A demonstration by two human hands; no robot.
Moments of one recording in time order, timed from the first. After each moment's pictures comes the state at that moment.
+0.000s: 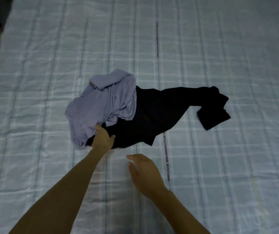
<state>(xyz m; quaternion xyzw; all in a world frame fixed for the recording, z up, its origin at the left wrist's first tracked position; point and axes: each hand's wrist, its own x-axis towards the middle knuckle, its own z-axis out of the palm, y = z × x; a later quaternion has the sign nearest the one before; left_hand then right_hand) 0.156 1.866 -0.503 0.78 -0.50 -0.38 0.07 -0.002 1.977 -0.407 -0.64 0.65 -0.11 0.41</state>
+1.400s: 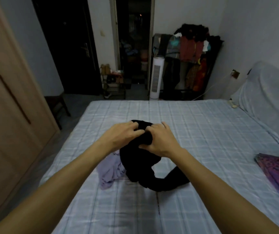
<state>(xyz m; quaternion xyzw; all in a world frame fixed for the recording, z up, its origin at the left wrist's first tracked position) 0.115 2.015 0.001 0.28 -0.93 0.19 0.16 -0.078 2.032 -0.021 -0.82 0.54 -0.19 0.00</state>
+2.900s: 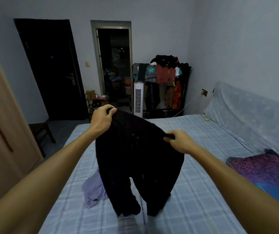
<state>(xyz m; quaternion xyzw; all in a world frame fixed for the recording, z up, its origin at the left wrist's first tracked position) 0.067 2.054 0.098 0.53 -0.71 -0.12 0.45 -0.218 2.128 0.046 -0.69 0.67 -0.24 0.15</state>
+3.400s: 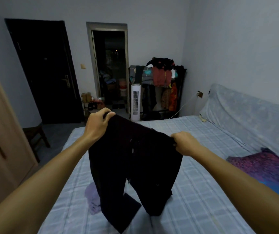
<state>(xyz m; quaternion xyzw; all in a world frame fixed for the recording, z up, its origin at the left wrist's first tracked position) 0.139 2.040 0.090 0.47 -0.75 -0.08 0.45 -0.178 2.118 0.050 -0.74 0.68 -0.04 -0.04</state>
